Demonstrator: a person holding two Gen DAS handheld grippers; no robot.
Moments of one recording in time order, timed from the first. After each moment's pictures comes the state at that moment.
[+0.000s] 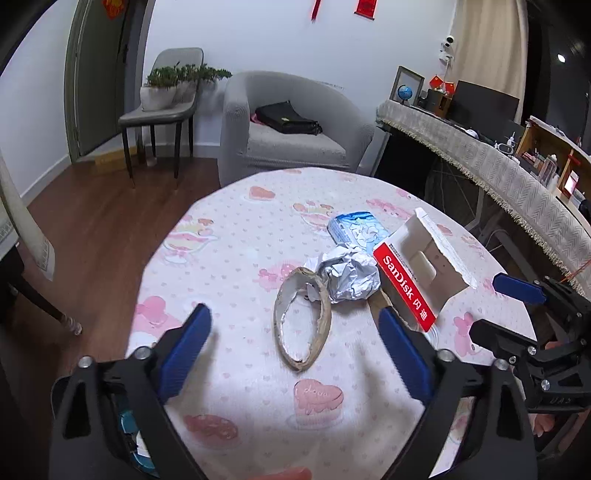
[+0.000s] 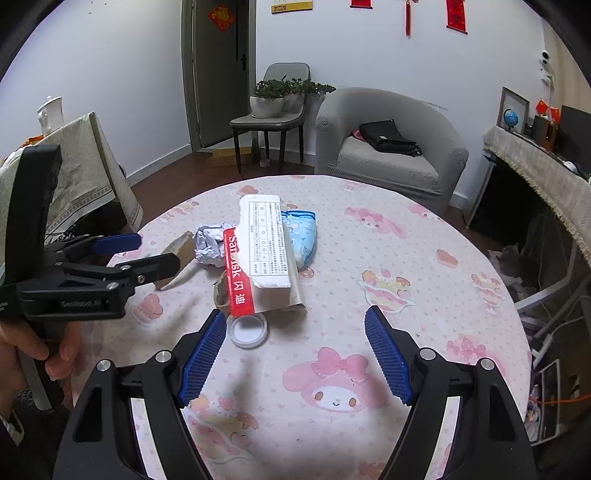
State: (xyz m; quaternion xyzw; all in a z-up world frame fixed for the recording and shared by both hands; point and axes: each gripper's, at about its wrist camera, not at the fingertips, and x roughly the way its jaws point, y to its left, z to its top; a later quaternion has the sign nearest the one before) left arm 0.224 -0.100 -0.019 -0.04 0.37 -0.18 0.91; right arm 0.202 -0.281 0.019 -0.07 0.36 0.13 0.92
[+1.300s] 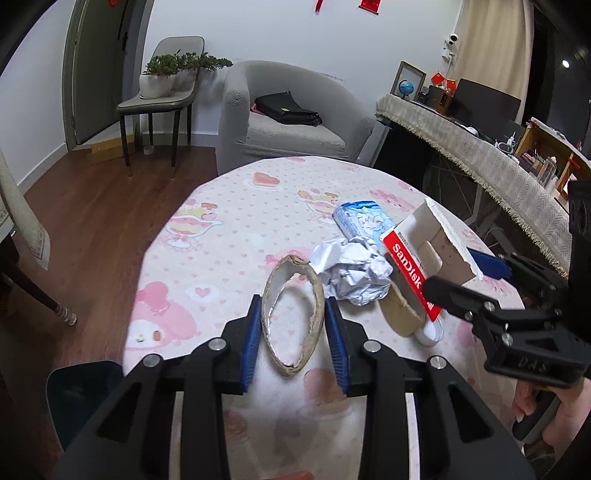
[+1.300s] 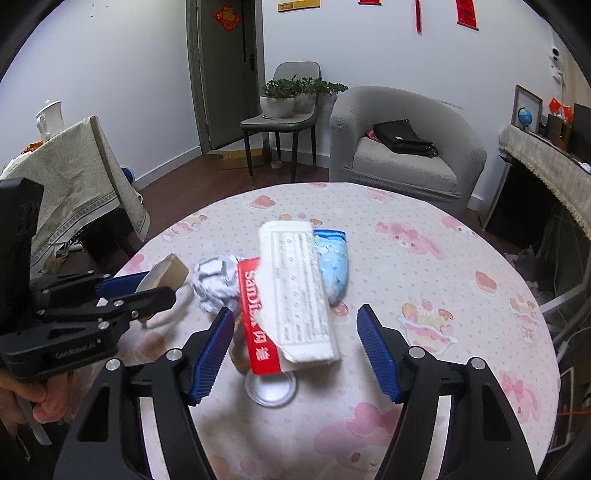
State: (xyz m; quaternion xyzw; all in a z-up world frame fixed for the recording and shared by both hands) left arm 0.223 -0.088 -0.024 -0.05 0.38 -0.18 0.90; right arm 0.243 -0.250 0.012 -0.05 0.36 0.15 0.92
